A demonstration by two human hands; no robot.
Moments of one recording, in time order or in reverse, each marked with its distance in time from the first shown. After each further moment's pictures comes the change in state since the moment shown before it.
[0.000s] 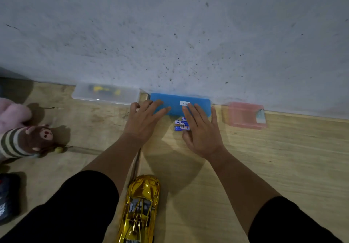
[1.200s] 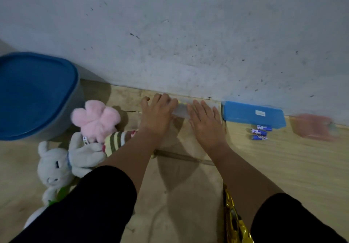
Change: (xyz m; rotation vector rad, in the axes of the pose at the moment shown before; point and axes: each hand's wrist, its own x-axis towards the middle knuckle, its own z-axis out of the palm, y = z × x) left_hand -0.065 -0.179 -0.008 -0.152 0.028 -0.219; right_hand 0.107 -0.201 0.021 -0.177 0.244 -0.075
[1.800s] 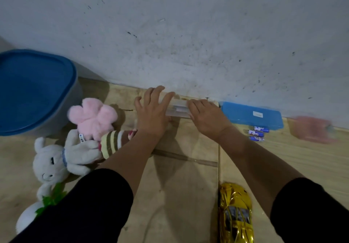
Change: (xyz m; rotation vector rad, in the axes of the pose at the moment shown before) left_hand -0.003 0.007 -0.008 -0.061 0.023 -0.186; right_hand 0.027 0.033 -0.021 0.133 -0.052 -0.262
